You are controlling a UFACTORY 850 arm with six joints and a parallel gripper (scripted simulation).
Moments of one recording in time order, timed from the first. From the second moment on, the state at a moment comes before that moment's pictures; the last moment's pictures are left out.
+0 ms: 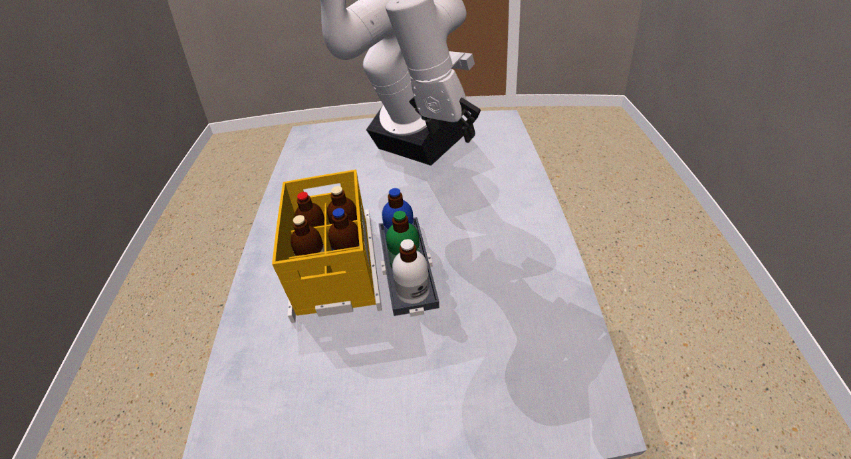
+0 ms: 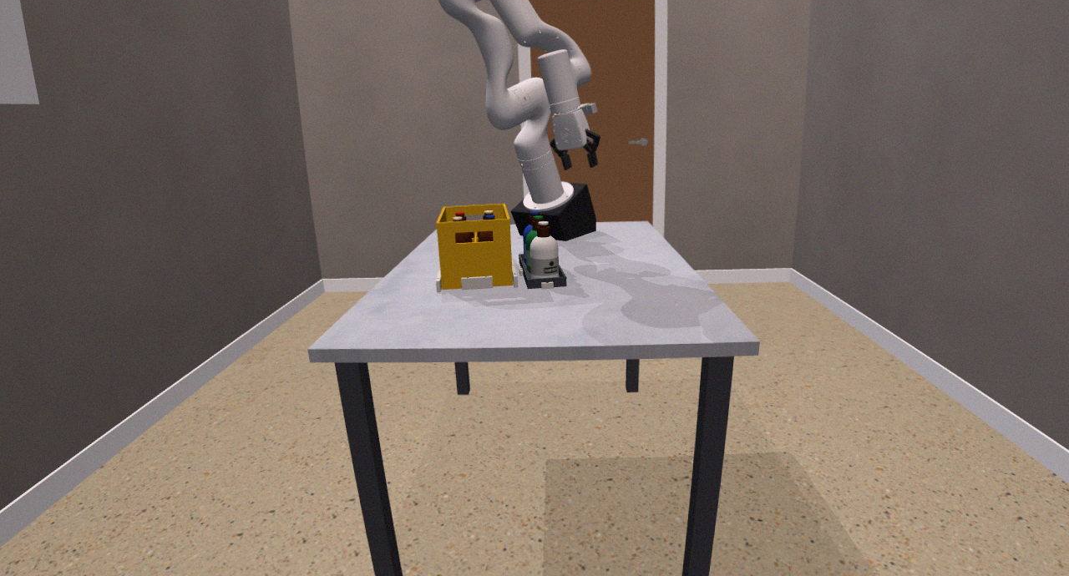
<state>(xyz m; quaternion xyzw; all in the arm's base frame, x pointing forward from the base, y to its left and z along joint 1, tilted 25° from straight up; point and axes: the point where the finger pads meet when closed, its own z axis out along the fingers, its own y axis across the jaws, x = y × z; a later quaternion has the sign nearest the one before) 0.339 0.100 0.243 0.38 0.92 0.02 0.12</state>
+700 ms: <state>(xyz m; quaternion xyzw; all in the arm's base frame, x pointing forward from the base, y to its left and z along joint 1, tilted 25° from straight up) 0.404 -0.057 0.279 0.38 0.91 -0.01 0.17</state>
